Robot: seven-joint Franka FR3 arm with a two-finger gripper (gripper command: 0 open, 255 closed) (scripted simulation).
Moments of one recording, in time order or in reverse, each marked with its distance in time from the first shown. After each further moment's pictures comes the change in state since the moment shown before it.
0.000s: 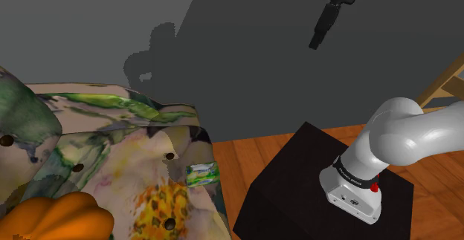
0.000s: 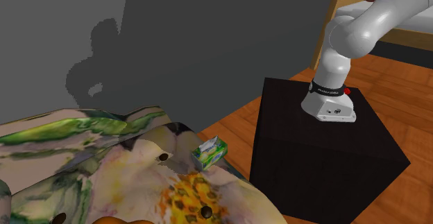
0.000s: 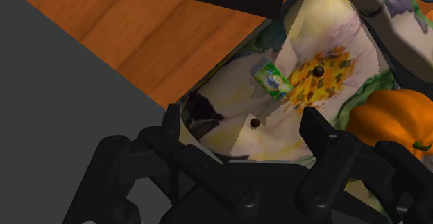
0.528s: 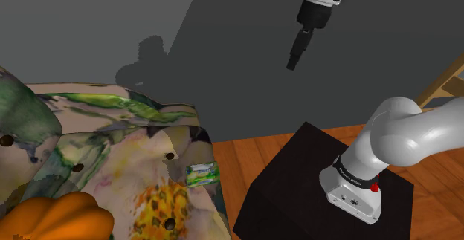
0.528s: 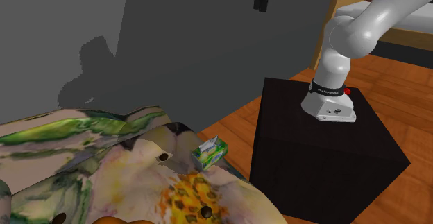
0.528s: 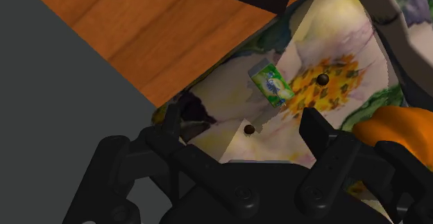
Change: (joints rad) arm 0.040 0.062 0.079 -0.115 0.016 0.179 -0.007
